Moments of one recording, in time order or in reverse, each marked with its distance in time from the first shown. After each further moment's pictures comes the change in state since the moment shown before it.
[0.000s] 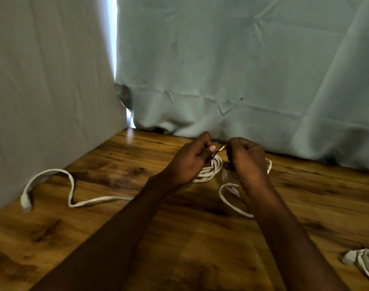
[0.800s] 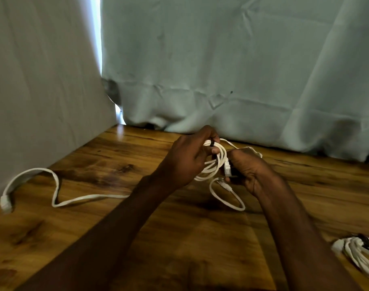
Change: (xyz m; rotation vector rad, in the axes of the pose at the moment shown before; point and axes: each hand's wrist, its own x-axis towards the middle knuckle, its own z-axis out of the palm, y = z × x) left_hand -0.009 0.026 0.007 0.232 0.053 0.268; right_hand 0.024 0.014 -0.030 -0.249 -0.243 0.431
